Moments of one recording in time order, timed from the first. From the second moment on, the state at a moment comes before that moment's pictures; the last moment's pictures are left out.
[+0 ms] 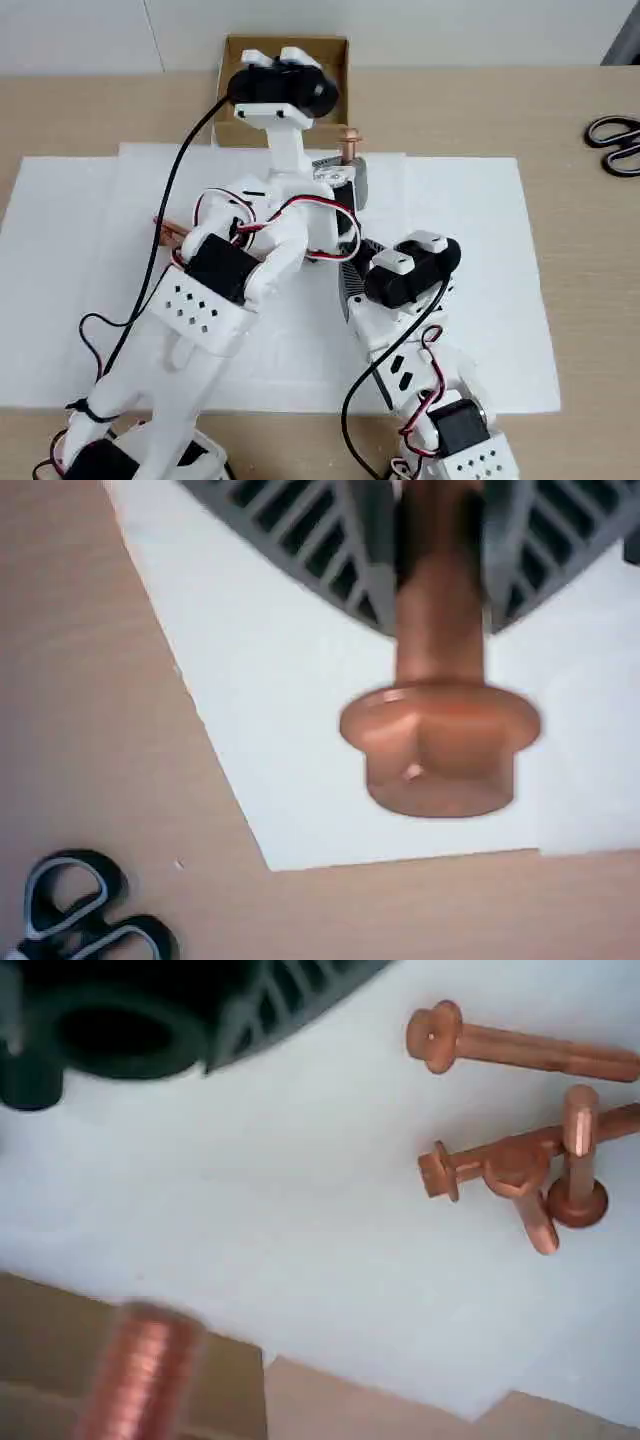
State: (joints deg) left arm 28.3 -24.2 17.4 48.4 30.8; right arm -25.7 -96.3 89.1 28.2 -6.0
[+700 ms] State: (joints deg) left arm 28.5 -41.9 52.8 11.3 25.2; right arm -25.7 -96.3 89.1 28.2 -6.0
